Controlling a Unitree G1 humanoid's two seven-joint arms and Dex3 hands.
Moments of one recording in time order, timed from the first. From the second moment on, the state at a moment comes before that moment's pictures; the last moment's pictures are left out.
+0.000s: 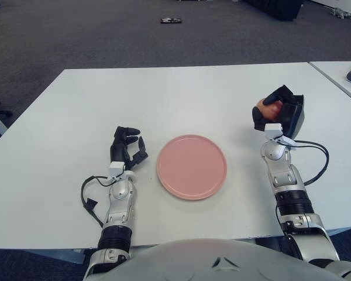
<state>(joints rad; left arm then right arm) 0.04 -0.06 0.12 0.38 0.01 -0.46 0.20 -0.21 -0.17 0.04 0.15 -0.45 -0.24 -0.59</state>
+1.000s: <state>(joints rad) 0.02 -0.06 0.13 0.40 0.01 -0.47 0.19 -0.16 -0.28 0.31 0.10 -0.31 -0.52 0.14</state>
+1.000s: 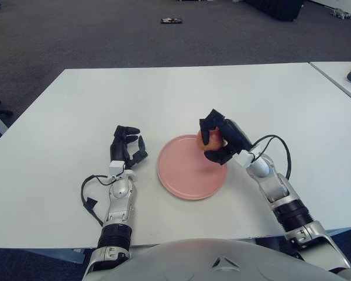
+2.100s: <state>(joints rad) 0.02 -0.07 0.13 0.41 0.01 -0.49 0.19 -0.13 -0.35 0.35 -0.06 -0.53 -0.32 0.30</state>
